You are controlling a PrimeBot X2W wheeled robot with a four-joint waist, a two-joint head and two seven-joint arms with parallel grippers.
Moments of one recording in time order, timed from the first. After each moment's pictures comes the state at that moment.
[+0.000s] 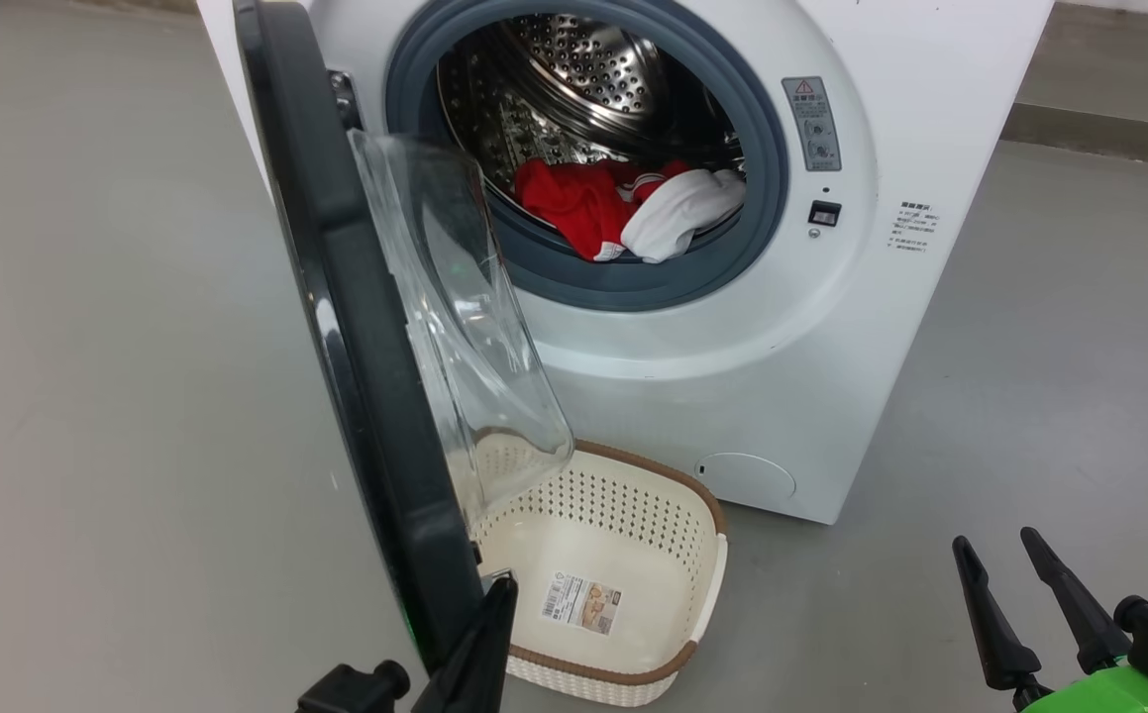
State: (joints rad) left arm -0.04 0.05 -0.41 0.18 -0.43 0.00 -0.26; right arm 0.08 -0.23 0.05 0.24 0.49 0.12 -0.25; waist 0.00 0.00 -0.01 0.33
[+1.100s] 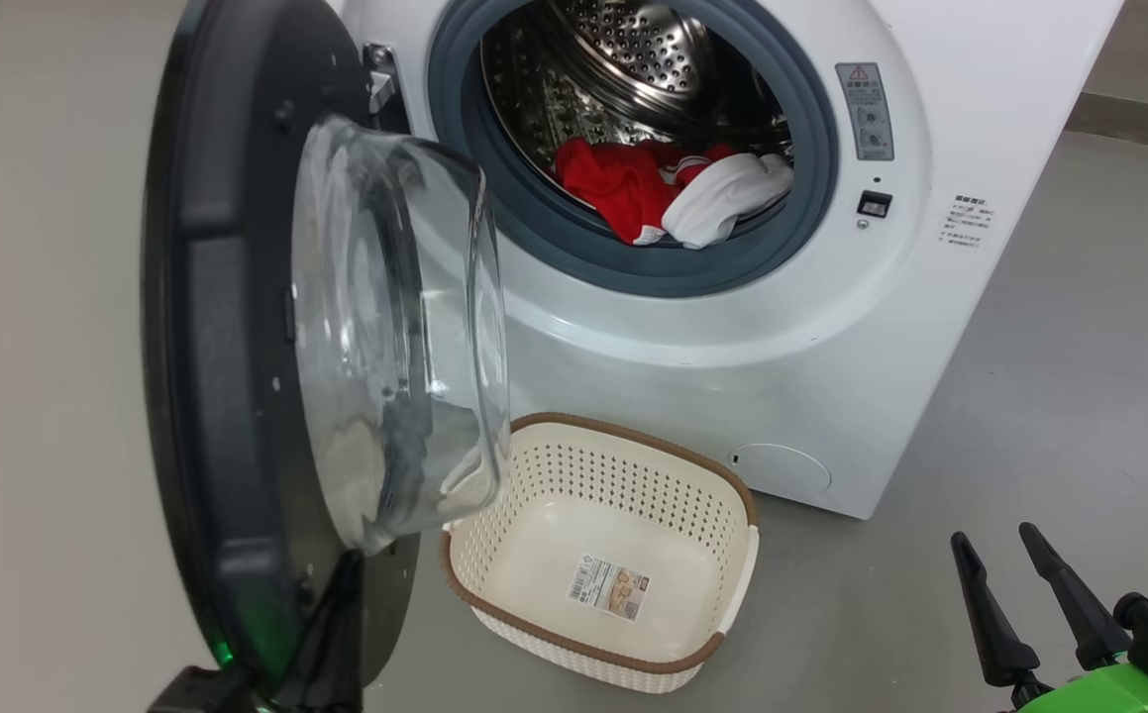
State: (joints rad) left arm 0.01 0.04 -0.15 0.15 -0.37 -0.01 -0.26; right arm 0.08 -0.23 0.05 0.23 0.49 0.12 -0.25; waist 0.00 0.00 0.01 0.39
